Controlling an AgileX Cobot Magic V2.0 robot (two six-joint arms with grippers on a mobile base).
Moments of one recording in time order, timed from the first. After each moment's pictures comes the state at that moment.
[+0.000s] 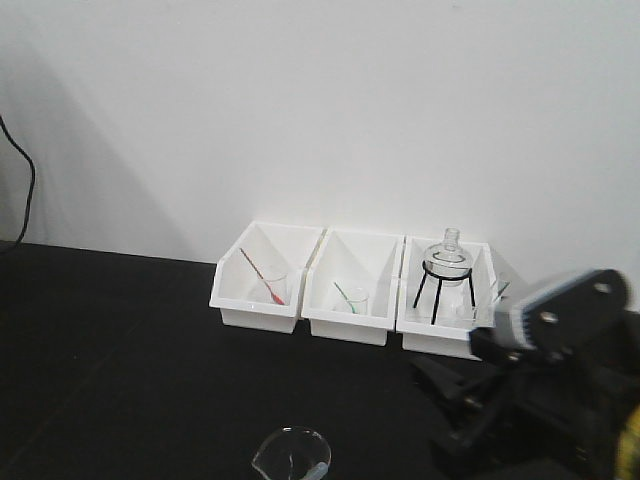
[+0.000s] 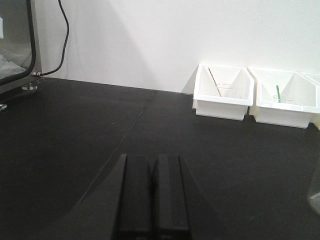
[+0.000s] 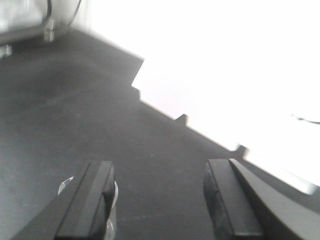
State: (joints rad) left arm -0.07 -0.01 0.03 -0.02 0.01 0.05; right arm 0.54 1.01 -0.72 -0.75 0.08 0.70
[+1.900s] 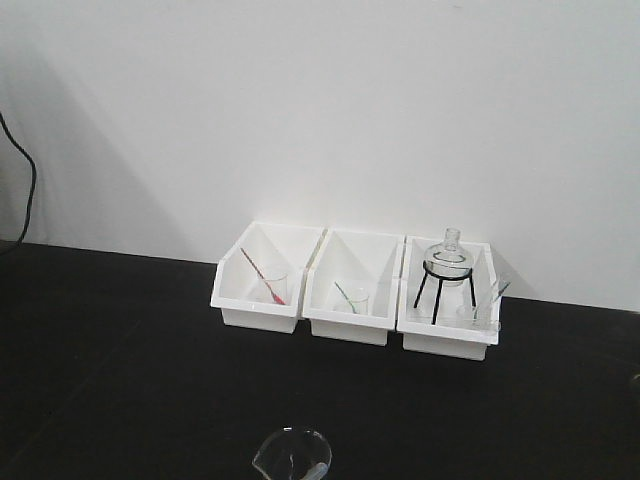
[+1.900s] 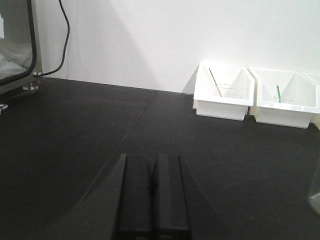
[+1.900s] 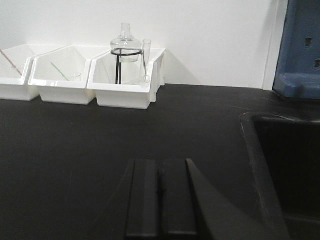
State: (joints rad) left arm -0.07 -0.01 0.03 -0.02 0.01 0.05; right arm 0.00 -0.01 0.03 -0.12 0.18 0.11
